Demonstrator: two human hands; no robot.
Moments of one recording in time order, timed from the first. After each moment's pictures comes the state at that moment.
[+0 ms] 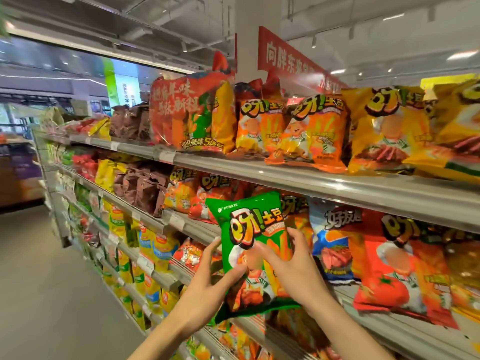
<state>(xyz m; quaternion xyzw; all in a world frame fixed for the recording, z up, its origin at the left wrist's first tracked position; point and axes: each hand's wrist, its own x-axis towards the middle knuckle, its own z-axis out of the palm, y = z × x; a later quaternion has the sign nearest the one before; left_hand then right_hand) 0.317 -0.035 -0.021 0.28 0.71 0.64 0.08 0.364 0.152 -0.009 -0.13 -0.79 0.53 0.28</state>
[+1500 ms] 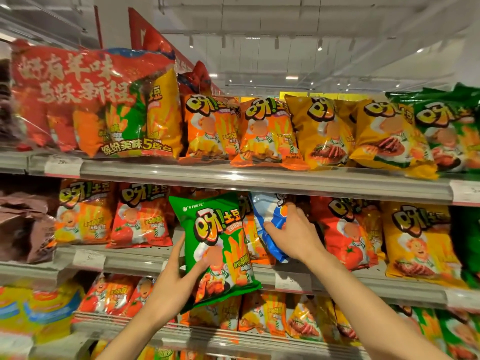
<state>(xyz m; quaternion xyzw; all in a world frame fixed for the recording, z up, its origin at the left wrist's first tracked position) 0.173 -0.032 -0.034 0.41 0.69 0.58 0.14 0.336 0.174 0.037 -0.42 -0.86 0.11 0.28</state>
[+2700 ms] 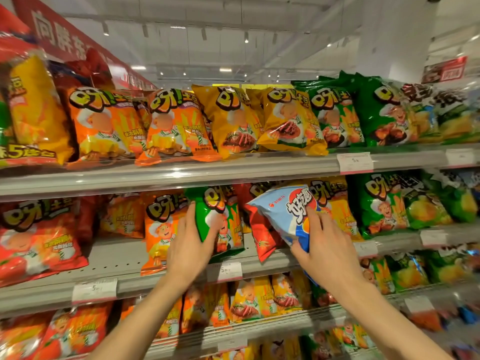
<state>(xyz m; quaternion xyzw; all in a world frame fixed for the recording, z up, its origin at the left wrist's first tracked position) 0.270 0.125 -0.015 0.51 0.72 0.46 -0.06 0.534 0.181 0.000 -0.52 -0.79 -0.14 0.30</state>
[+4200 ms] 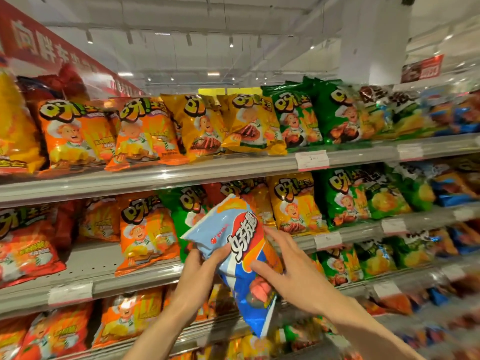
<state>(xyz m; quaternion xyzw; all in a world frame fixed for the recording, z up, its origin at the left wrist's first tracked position) 0.389 0.073 -0.014 0.44 0.51 0.65 0.35 0.587 0.138 -0.015 -0.36 -0.84 0.22 0.33</state>
